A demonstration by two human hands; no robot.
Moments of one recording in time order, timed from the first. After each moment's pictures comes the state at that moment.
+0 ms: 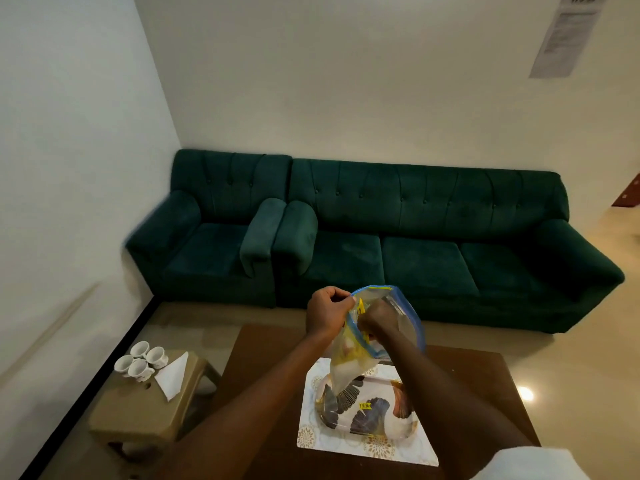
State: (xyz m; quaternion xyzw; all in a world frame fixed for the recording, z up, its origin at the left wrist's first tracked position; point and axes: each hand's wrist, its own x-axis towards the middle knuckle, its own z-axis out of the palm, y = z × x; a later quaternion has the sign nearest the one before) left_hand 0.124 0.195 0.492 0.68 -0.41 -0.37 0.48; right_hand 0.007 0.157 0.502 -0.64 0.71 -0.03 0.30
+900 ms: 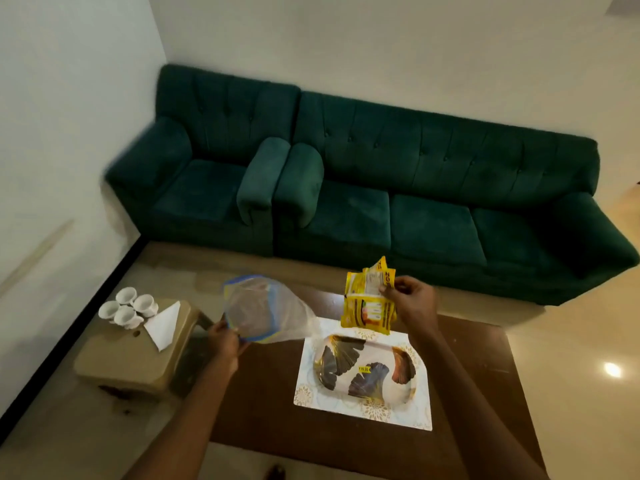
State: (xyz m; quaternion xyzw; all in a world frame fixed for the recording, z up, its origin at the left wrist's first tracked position) left_hand 0.319 0.247 0.308 0.72 0.05 -0.42 0.54; right_hand 0.006 0.145 0.446 -0.52 0.62 -0.37 0.46
